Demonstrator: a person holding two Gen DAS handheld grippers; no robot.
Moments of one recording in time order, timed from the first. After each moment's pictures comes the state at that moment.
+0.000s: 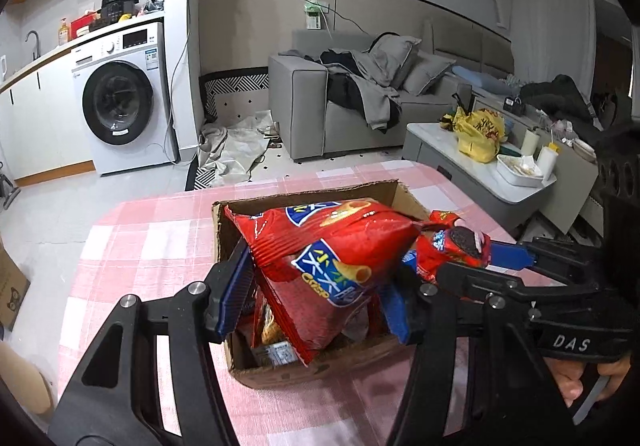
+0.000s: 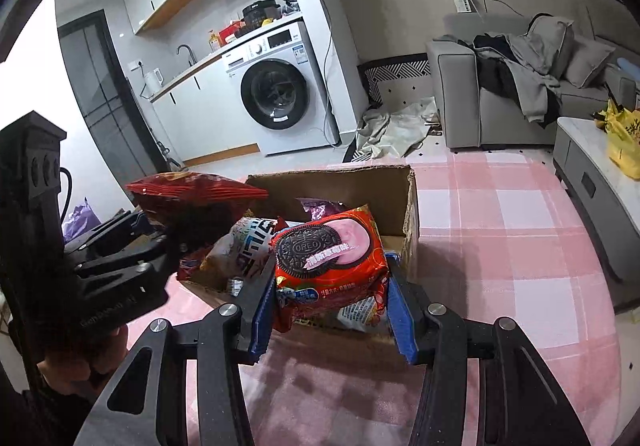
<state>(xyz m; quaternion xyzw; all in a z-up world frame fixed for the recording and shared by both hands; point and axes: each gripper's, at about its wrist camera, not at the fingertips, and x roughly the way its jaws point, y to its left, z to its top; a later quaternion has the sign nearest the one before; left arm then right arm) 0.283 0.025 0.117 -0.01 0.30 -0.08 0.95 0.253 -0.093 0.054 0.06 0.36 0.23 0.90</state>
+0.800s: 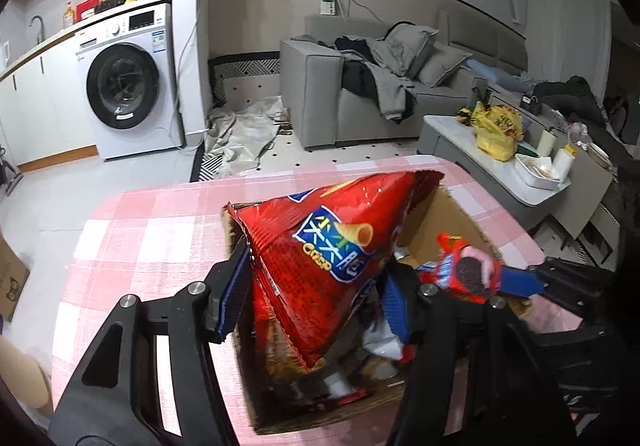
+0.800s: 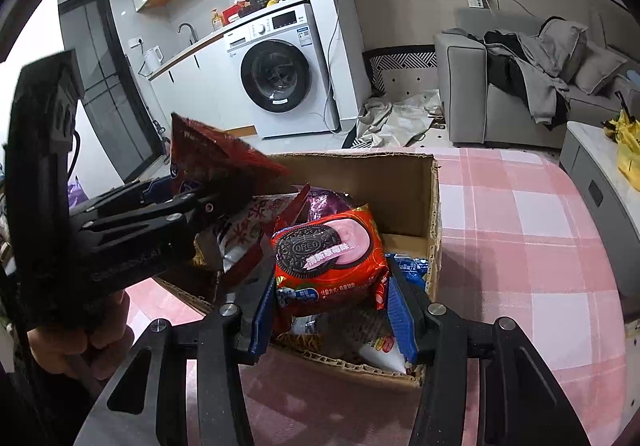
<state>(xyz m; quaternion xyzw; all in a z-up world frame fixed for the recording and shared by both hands) 0.359 0.033 0.071 -0.02 0.32 -0.07 0.95 0.280 -0.069 0.031 0.03 0.38 0.24 0.89</state>
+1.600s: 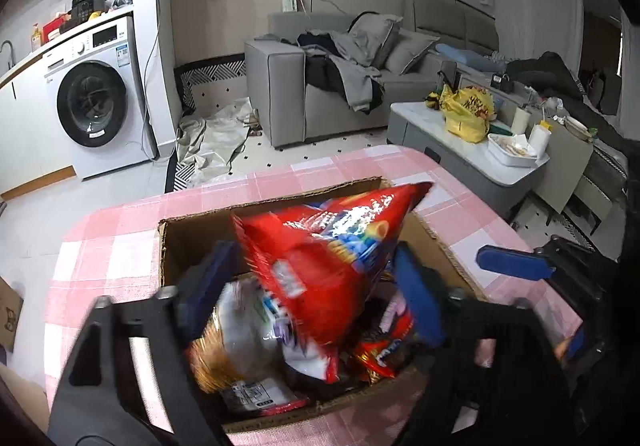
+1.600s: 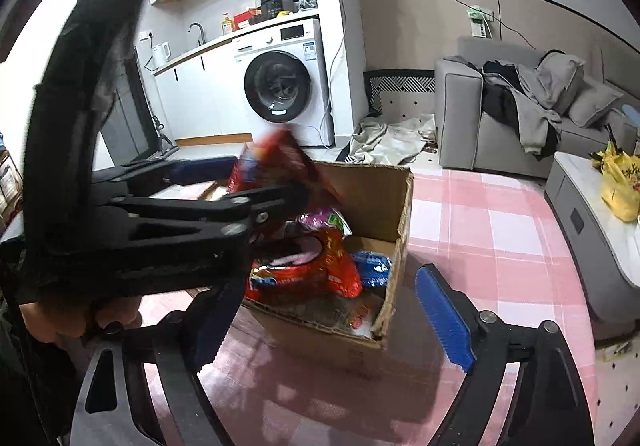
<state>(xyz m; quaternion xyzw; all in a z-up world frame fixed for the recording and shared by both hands) 0.359 -0.035 0.080 0.01 0.32 -0.12 0.94 0.258 -0.092 0.038 -0.01 0.34 0.23 0.91</state>
